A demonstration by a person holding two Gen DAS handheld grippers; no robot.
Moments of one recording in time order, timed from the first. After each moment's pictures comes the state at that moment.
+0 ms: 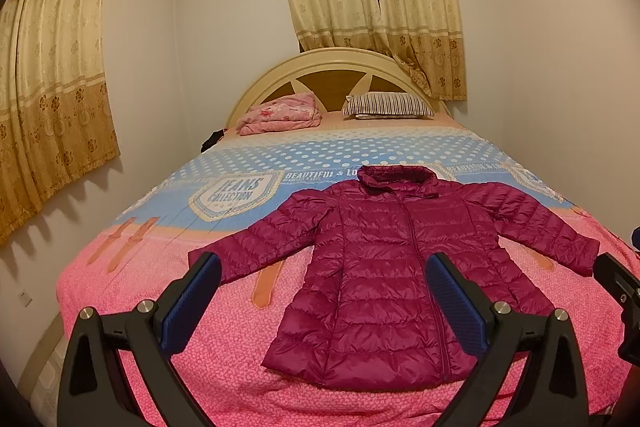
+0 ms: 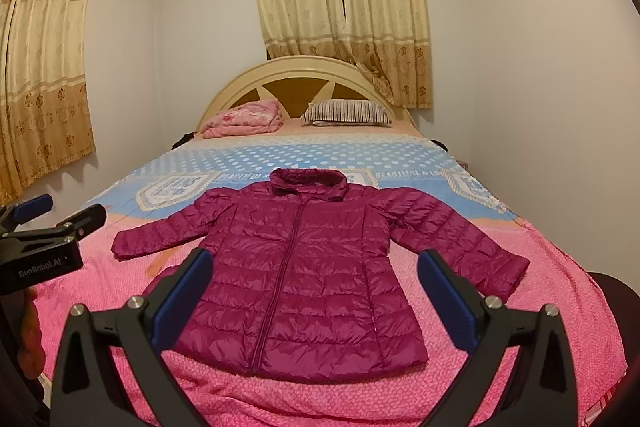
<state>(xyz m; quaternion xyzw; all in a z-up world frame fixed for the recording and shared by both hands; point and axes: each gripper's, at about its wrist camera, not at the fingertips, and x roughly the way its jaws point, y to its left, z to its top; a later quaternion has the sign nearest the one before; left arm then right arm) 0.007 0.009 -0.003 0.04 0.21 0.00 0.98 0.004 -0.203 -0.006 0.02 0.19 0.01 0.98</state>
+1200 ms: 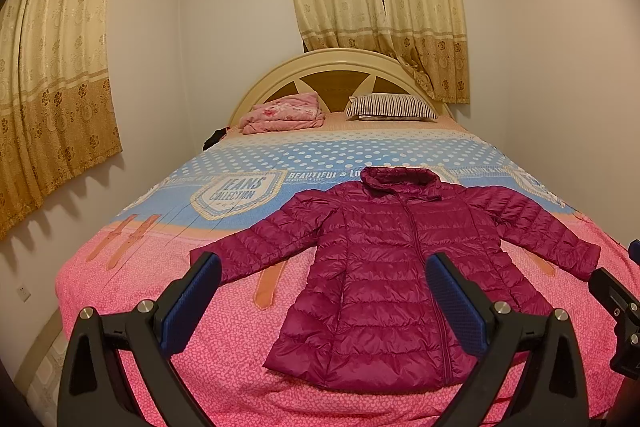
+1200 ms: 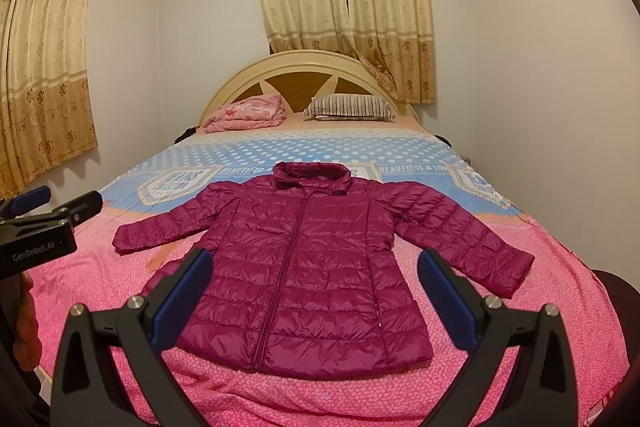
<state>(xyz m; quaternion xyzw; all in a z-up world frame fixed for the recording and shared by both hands) 0.009 0.012 -0.003 0.03 0.21 0.01 0.98 0.006 -0.200 -0.011 0.02 0.19 0.01 0.98</state>
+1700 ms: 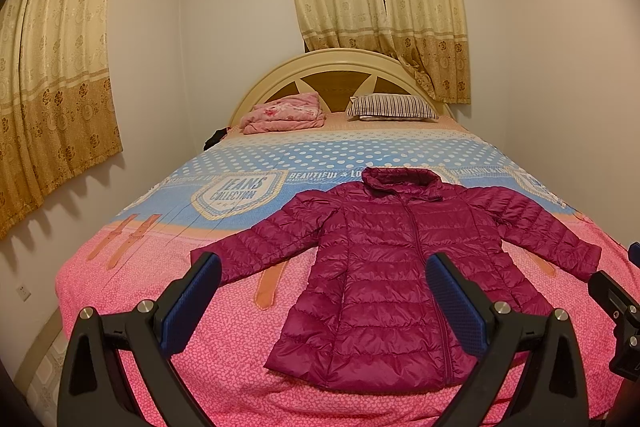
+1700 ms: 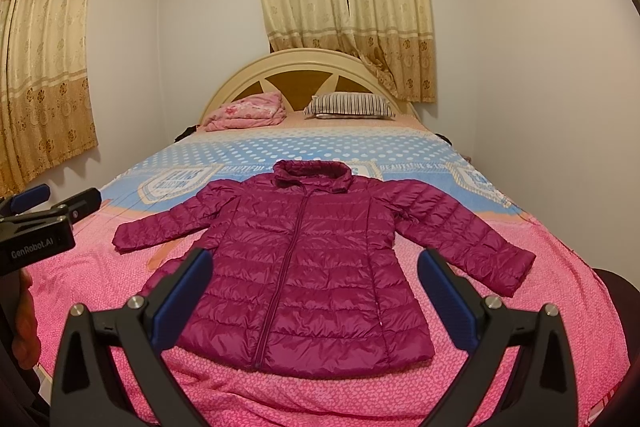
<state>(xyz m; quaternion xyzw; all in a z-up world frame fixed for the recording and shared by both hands) 0.009 0.013 -0.002 0.03 0.21 0.01 0.98 0.007 -0.198 -0.011 0.02 0.20 0.01 0.98</state>
